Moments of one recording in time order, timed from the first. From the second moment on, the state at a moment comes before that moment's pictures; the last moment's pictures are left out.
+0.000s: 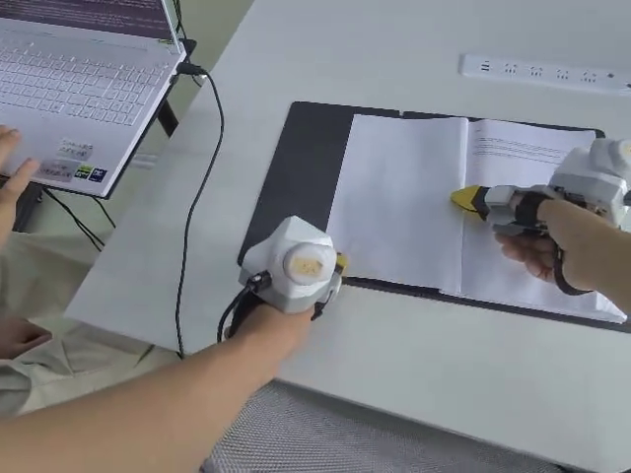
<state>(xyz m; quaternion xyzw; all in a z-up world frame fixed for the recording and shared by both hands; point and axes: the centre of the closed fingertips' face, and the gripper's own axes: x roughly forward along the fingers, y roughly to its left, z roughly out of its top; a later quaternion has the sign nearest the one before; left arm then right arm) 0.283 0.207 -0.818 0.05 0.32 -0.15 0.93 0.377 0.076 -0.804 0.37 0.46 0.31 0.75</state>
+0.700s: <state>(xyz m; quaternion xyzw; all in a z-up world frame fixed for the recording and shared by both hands) 0.282 0.206 -0.817 0.06 0.32 -0.16 0.93 0.287 0.069 -0.808 0.39 0.49 0.32 0.71</state>
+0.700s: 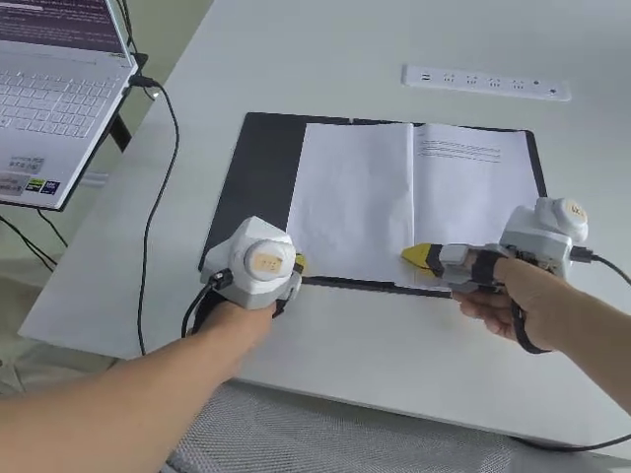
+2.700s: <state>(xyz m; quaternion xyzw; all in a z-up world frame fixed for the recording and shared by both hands) 0.173 0.226 -0.632 -0.01 0.33 -0.21 0.92 0.190 -0.099 -0.622 0.19 0.29 0.18 0.92</state>
